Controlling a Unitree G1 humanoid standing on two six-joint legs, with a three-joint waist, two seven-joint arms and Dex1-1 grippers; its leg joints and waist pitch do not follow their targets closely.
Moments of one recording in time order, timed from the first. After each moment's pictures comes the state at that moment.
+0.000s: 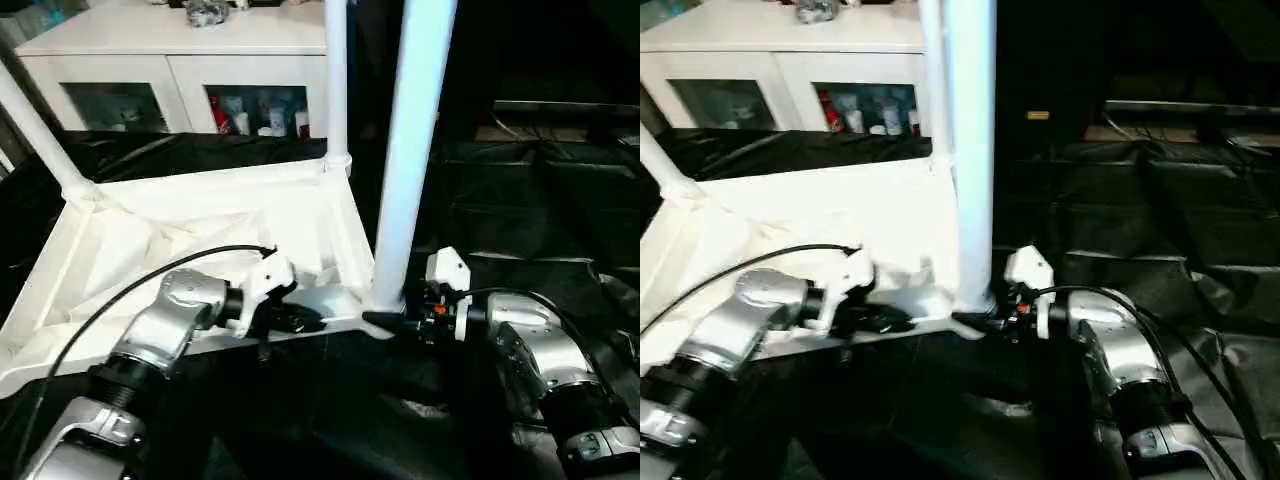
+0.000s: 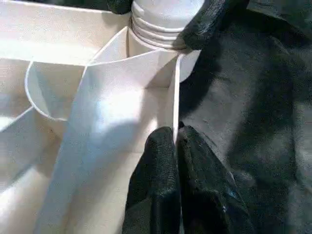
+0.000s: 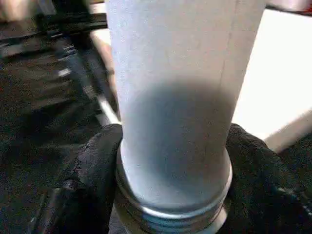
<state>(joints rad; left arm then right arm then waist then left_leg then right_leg) -0.51 0.34 -0.28 0.46 -0.07 0.21 -1.13 -0.42 -0.33 0.09 0.58 0.17 -0.07 1.07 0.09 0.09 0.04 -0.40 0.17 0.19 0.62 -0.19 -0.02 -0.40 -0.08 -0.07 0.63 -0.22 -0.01</state>
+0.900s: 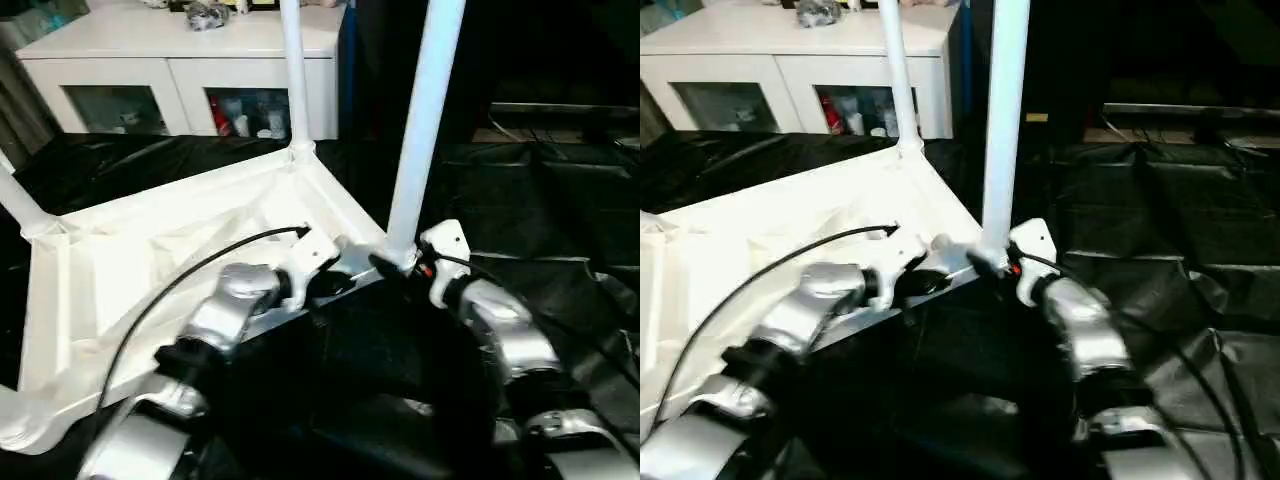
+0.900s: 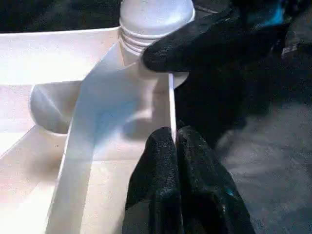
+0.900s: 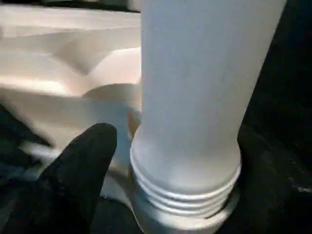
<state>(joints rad) -0.60 0.19 -0.26 0.61 0.00 0.14 -0.93 -0.50 -0.26 0.04 0.70 0.09 -0.12 0.76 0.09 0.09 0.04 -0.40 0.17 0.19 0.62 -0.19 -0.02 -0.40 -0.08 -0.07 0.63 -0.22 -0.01</state>
